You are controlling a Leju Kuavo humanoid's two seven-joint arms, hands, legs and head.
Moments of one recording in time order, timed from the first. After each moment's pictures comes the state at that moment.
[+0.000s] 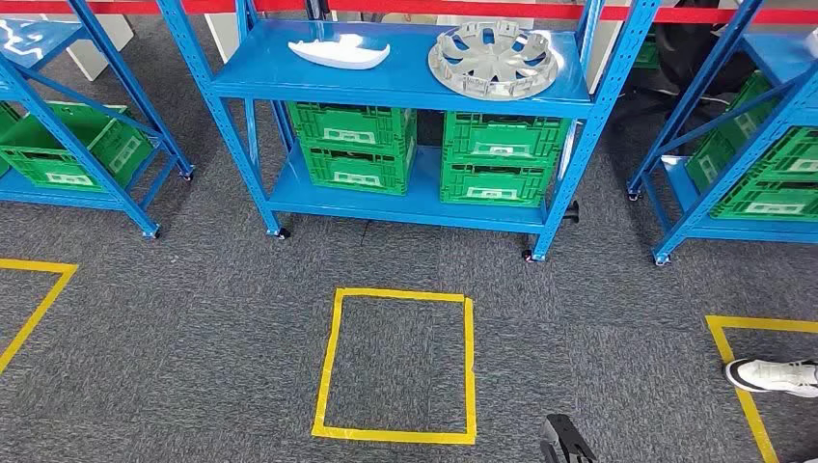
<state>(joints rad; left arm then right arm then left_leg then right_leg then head) 0.16 0.01 0.00 -0.38 0.00 0.00 0.00 0.16 0.01 -0.02 -0.36 0.00 0.00 0.00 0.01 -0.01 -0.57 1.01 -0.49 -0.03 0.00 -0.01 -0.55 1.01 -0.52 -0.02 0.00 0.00</state>
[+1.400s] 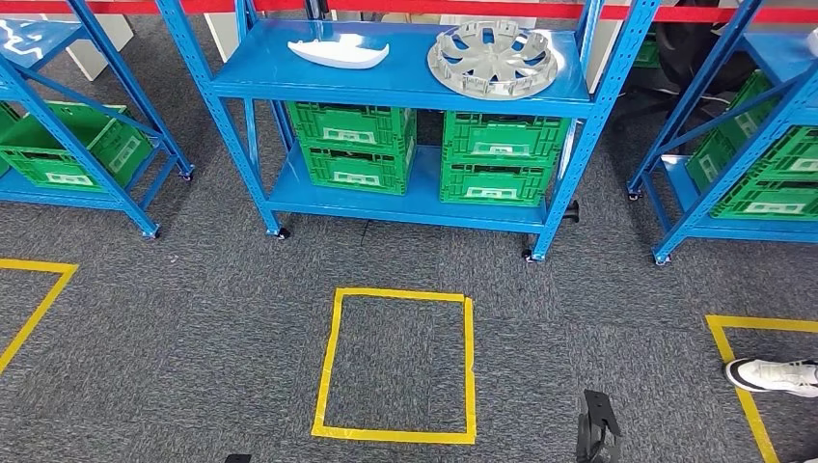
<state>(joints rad) -0.03 -0.01 -0.12 -0.17 -0.17 0.18 0.08 -0.01 -0.01 -0.04 -0.18 0.00 -0.41 -0.09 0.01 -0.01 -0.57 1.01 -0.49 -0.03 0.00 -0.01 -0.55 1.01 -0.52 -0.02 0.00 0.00</state>
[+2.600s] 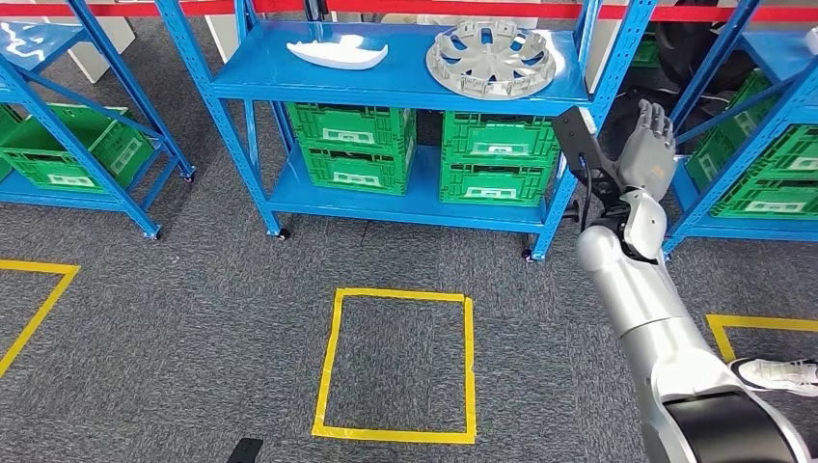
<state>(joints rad) -0.08 -0.02 -0.15 -0.16 -0.22 0.16 0.09 -0.74 -0.10 0.23 -0.34 0.96 -0.54 -0.09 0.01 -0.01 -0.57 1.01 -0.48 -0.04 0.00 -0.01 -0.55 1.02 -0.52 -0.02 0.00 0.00</state>
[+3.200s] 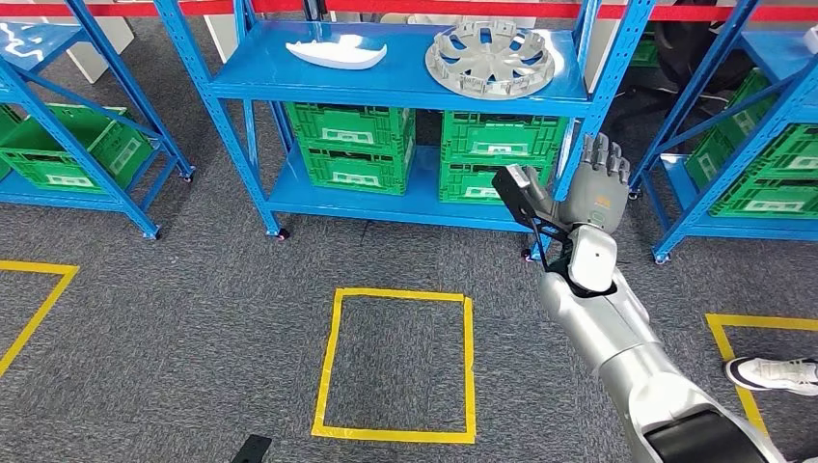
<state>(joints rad) -0.08 -0.02 -0.18 -0.16 -0.27 0.12 0.08 -0.66 -0.08 0.42 -0.32 1.23 -0.55 0.04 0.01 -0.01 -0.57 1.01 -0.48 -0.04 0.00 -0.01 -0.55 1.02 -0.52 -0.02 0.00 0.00</state>
